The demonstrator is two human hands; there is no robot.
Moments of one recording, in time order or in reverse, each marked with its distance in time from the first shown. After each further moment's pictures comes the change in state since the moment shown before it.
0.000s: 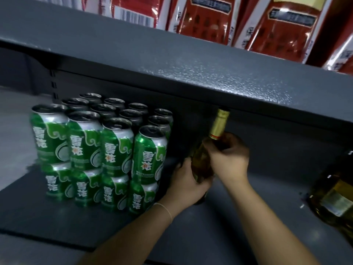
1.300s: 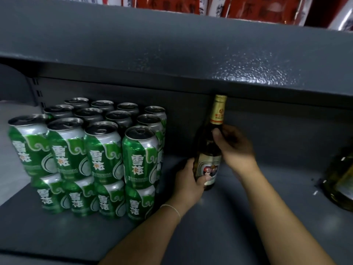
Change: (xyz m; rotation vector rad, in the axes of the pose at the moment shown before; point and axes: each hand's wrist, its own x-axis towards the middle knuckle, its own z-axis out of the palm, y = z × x) left_hand 0.028 -0.044 0.042 -0.087 -0.006 0.018; right_hand 0.030 0.046 -0.007 0.304 -0.156 0.070
